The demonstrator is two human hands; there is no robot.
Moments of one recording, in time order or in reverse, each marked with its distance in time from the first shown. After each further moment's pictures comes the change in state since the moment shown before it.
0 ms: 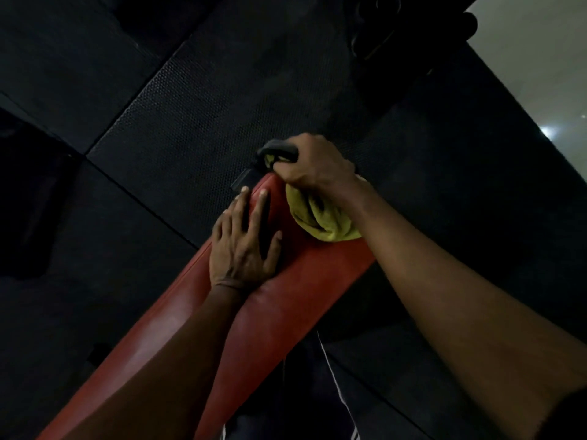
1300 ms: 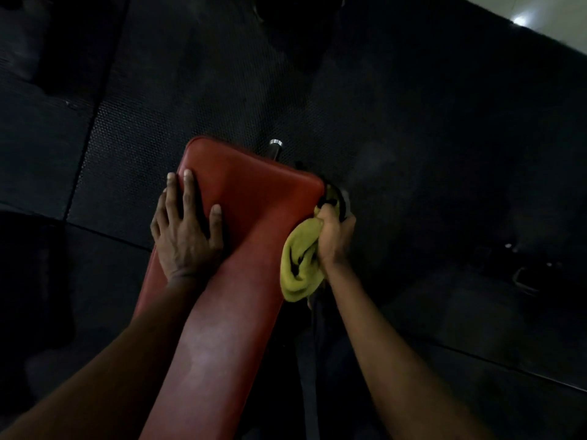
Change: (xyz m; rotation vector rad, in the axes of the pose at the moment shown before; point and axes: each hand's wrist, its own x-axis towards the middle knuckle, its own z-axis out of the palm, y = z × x) left_hand -0.002 0.005 -0.002 0.068 -0.017 0.040; right_hand -0.182 0.085 0.111 1.233 0.868 0.703
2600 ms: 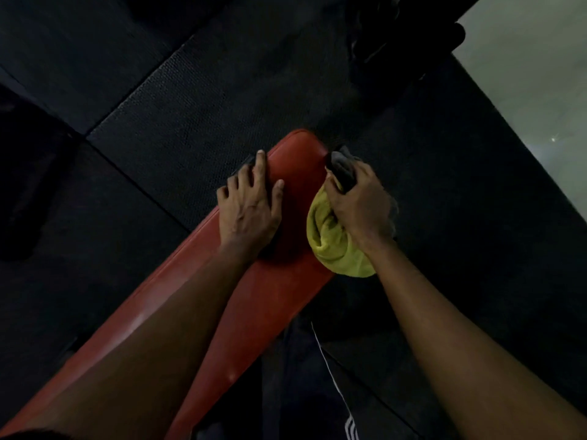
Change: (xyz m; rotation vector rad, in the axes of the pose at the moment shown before) left_hand 0.002 -0.003 -0.007 -0.077 -0.019 -0.159; right_hand 0.007 -0.054 0.075 -1.042 -0.327 -0.835
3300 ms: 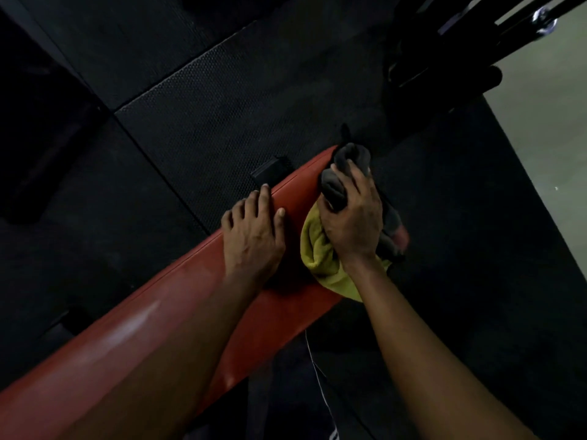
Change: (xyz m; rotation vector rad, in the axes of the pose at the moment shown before) left_hand -0.043 -0.033 0.000 -0.074 -0.024 -0.186; right_hand -0.007 -0.027 0.054 -0.198 0.083 -0.266
